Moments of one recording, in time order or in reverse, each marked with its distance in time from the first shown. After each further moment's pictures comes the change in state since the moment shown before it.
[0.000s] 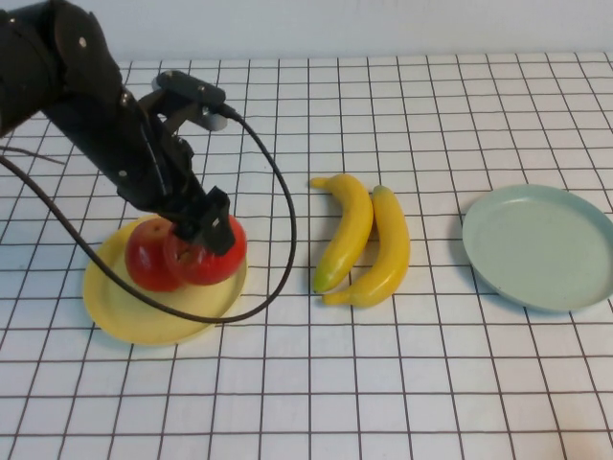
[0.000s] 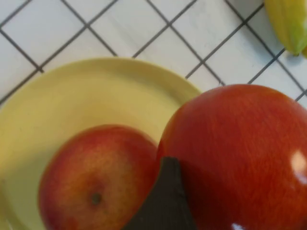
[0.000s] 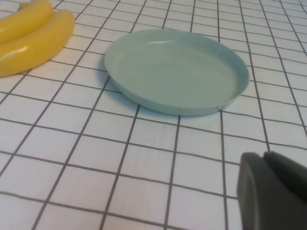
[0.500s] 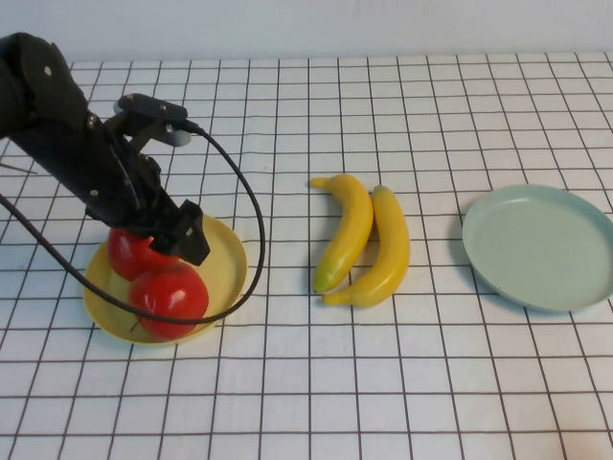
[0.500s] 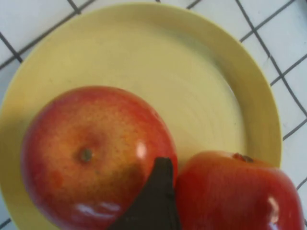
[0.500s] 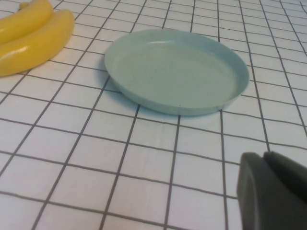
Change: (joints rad) right arm 0.000 0.000 0.000 0.000 0.000 0.000; left arm 0.087 -0.009 0.108 -0.030 -0.071 0.003
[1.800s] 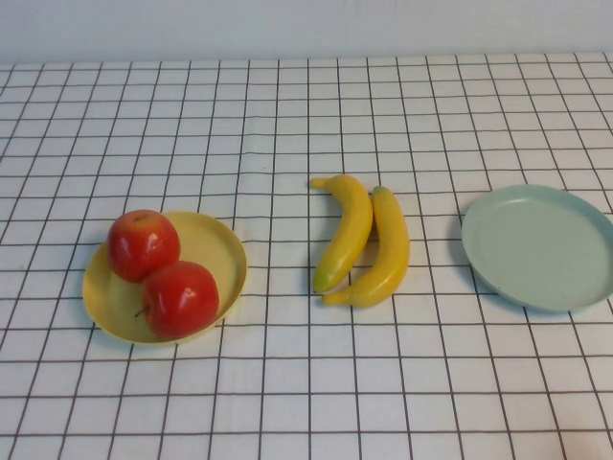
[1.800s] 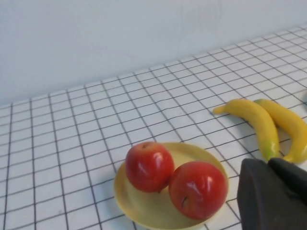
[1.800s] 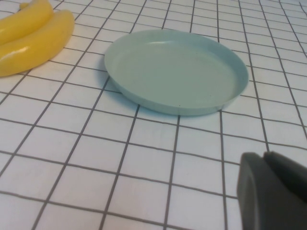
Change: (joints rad) right arm 0.000 0.000 0.000 0.000 0.000 0.000; left arm 0.000 -1.571 0.824 0.069 -0.357 -0.241
